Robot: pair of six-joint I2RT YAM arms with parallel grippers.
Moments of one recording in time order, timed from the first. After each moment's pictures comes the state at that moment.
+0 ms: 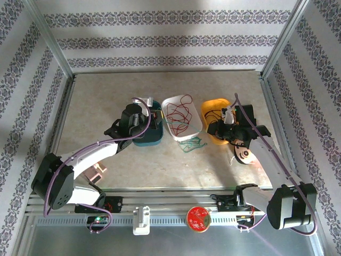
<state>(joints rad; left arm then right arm) -0.55 1.35 0.83 0.17 0.07 -0.51 0.11 1.13 0.83 -0.61 -0.63 0.52</state>
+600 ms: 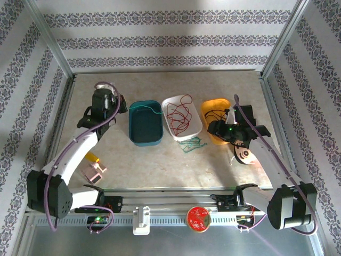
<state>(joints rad) -0.21 1.27 1.02 -0.25 -0.05 -0.41 0.12 1.13 0.83 -0.63 -0.49 0.54</state>
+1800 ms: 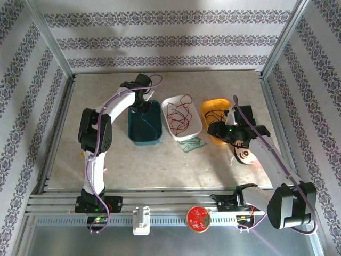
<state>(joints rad) -0.33 2.11 1.77 -0.91 -0.01 0.05 0.12 1.13 0.83 -0.66 -0.49 0.52</state>
